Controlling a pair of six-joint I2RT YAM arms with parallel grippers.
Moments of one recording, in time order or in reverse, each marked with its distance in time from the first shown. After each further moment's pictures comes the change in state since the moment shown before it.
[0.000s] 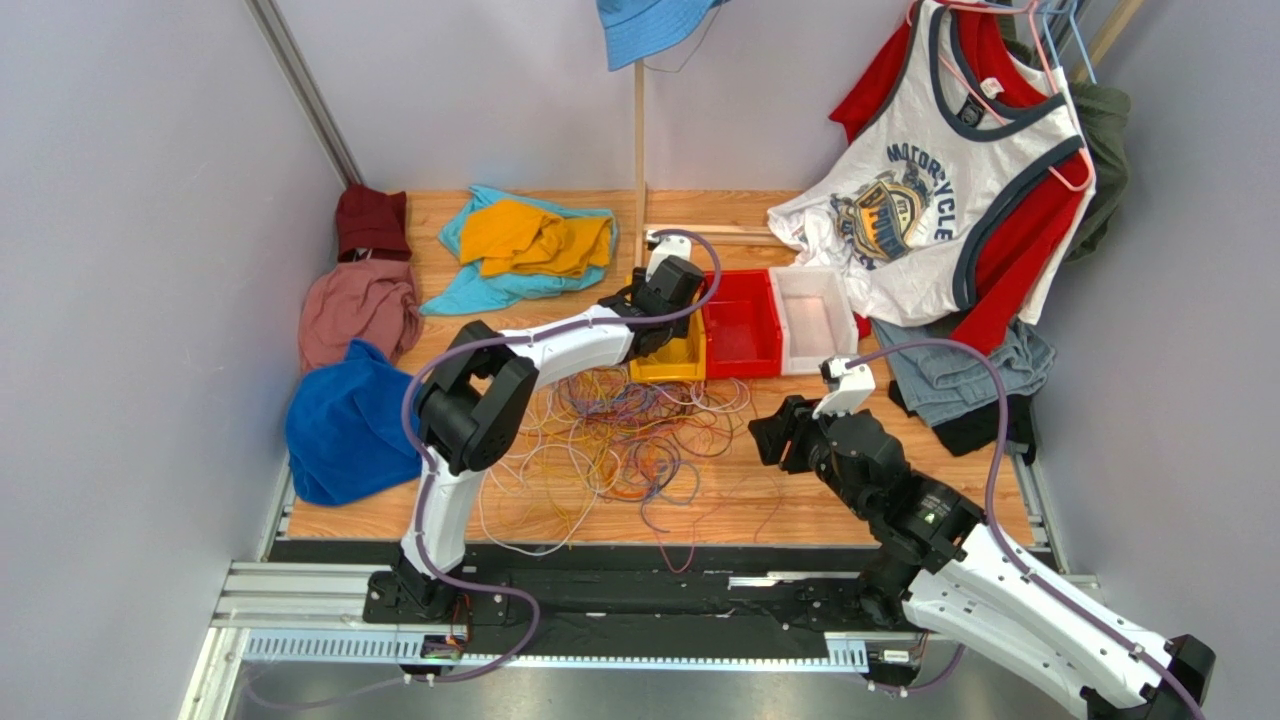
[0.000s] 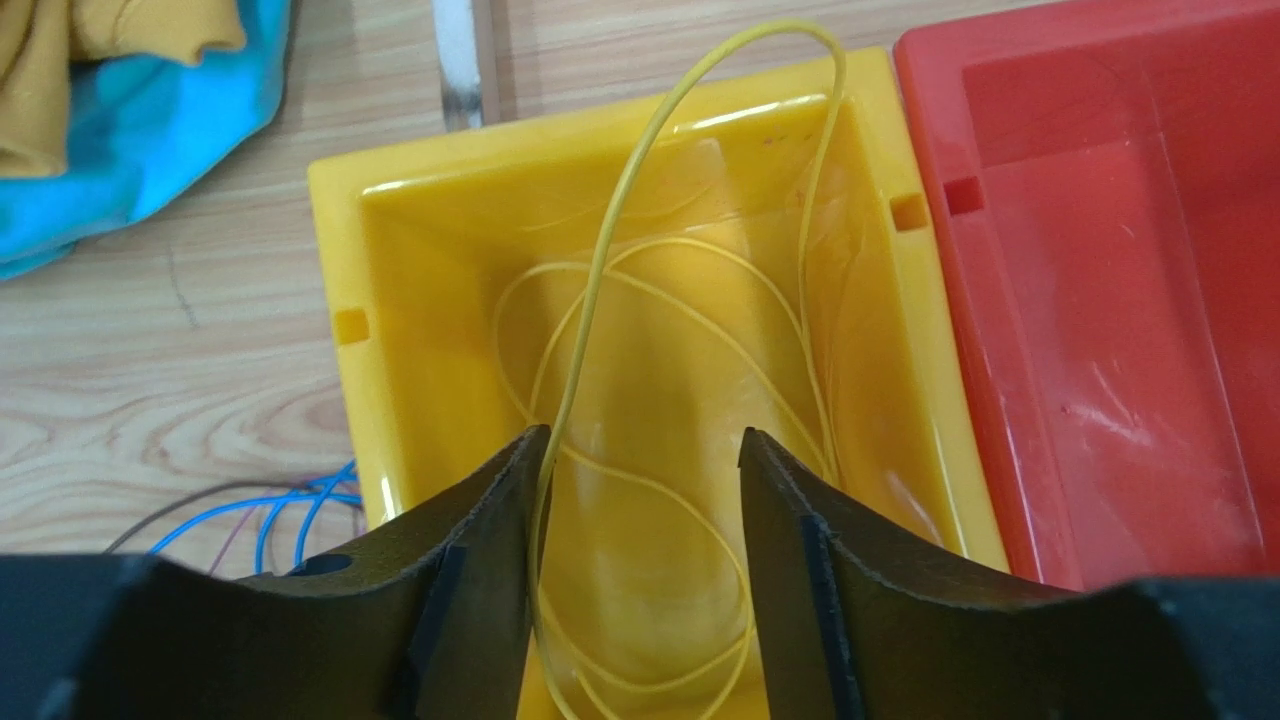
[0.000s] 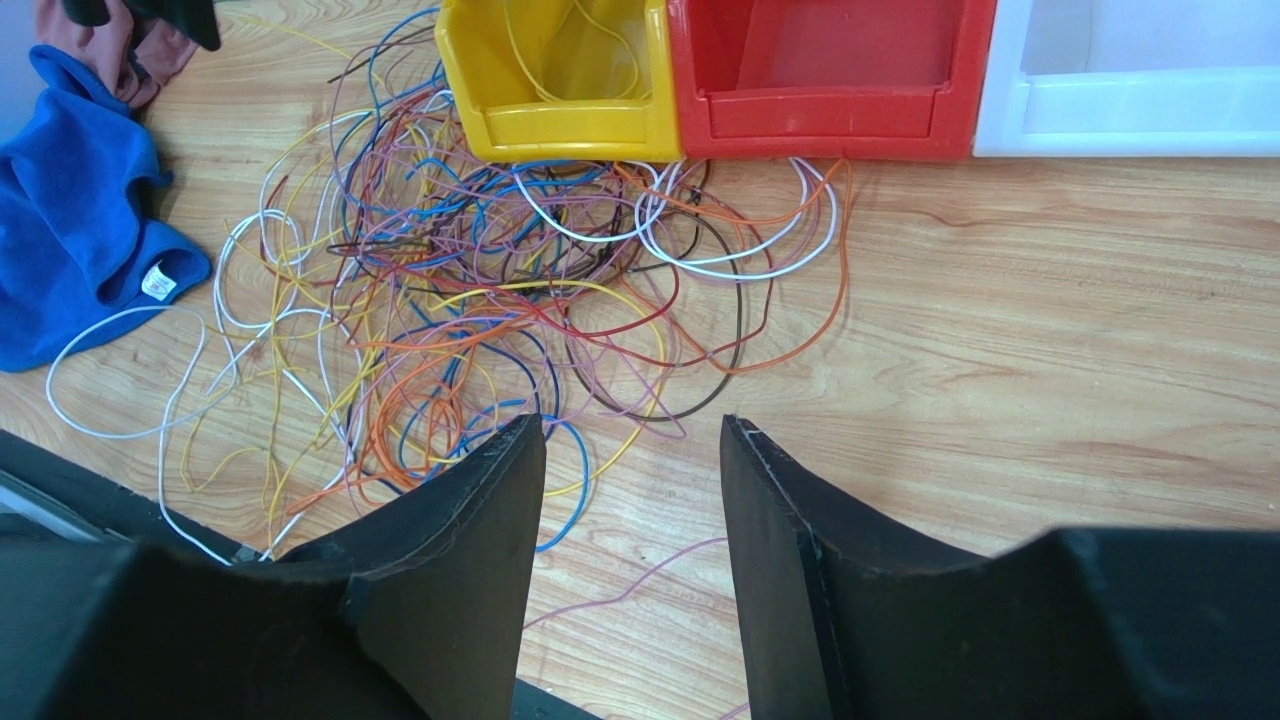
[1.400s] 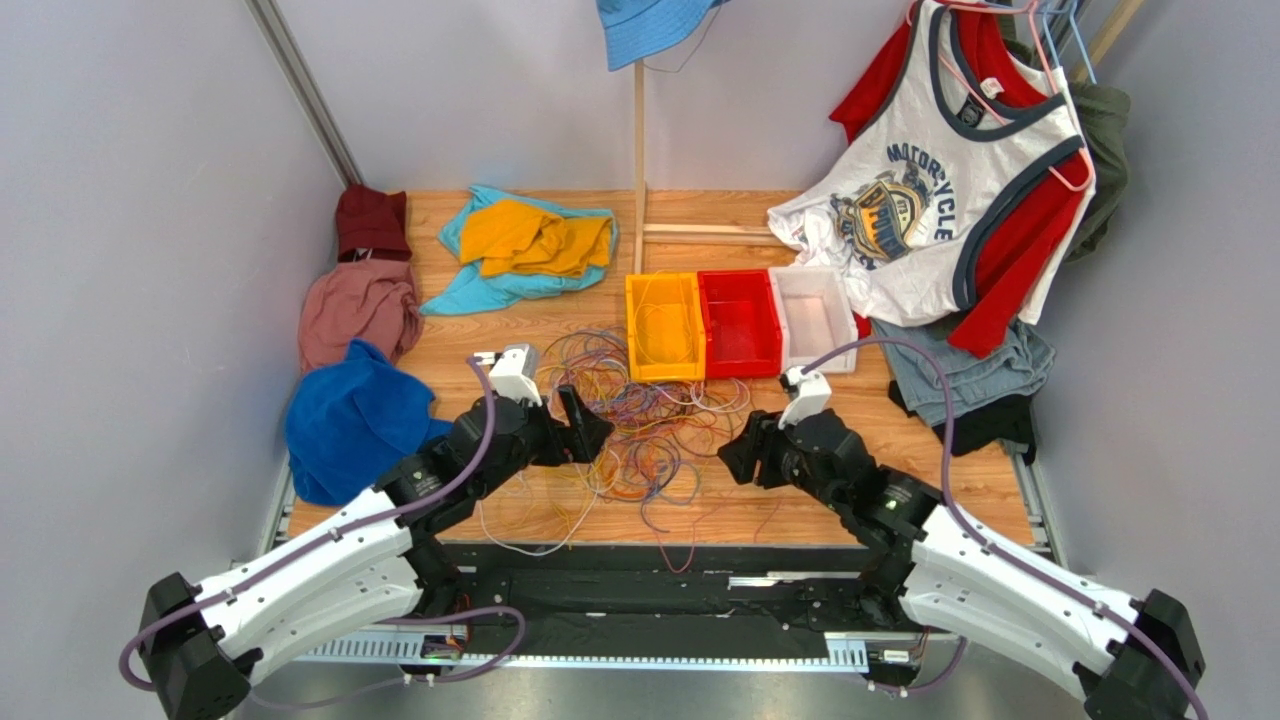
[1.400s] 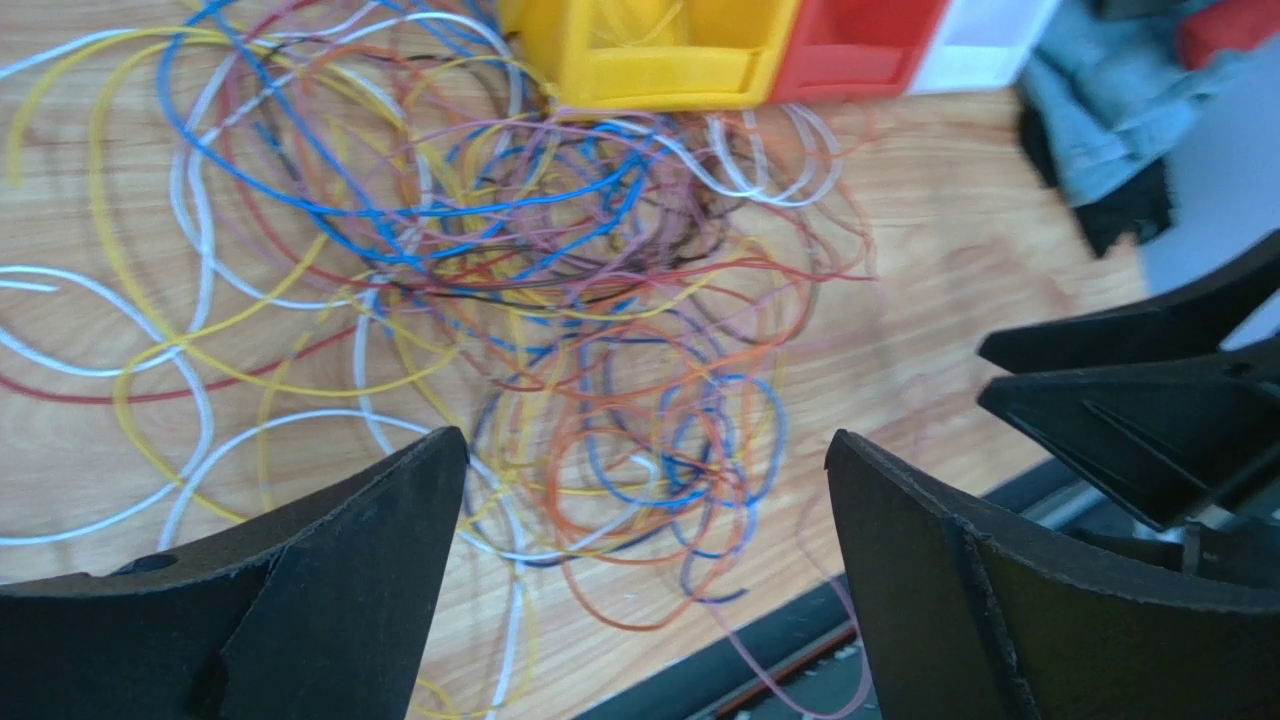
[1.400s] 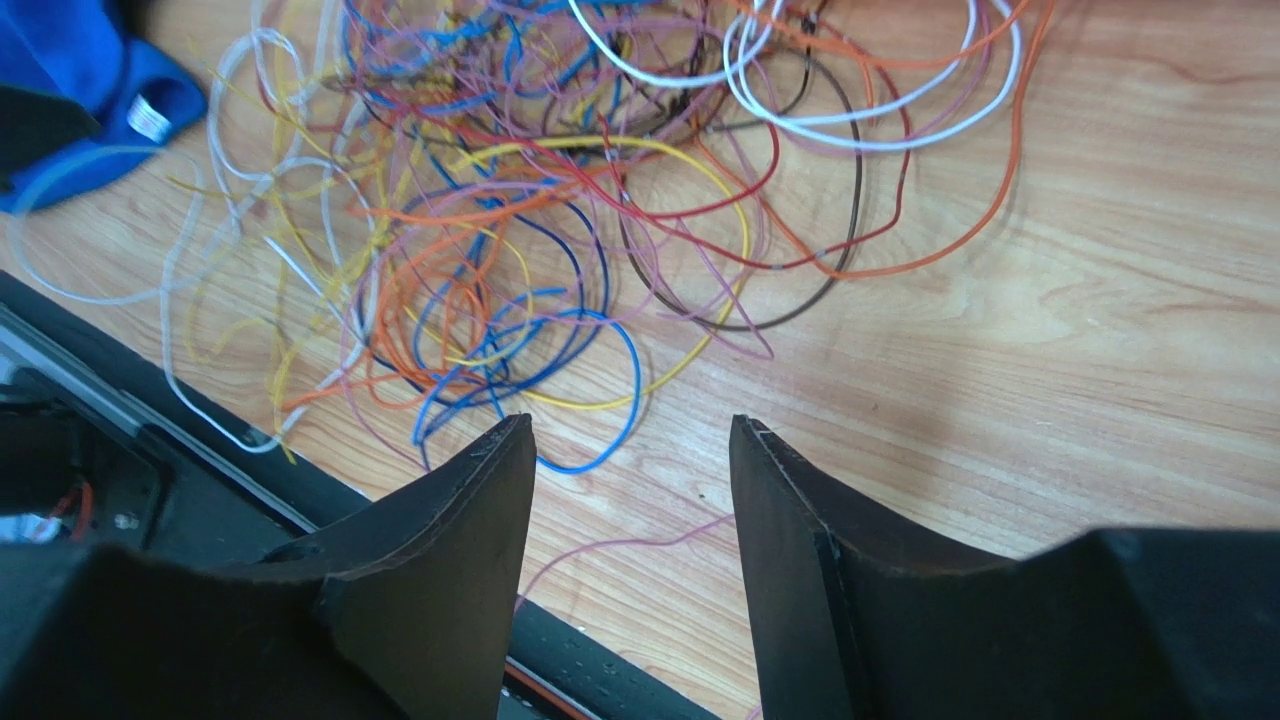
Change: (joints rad) left arm -0.084 -1.347 -1.045 -0.040 0.262 -0.328; right arm 0.015 0.185 -0.074 0.134 -0.177 0.051
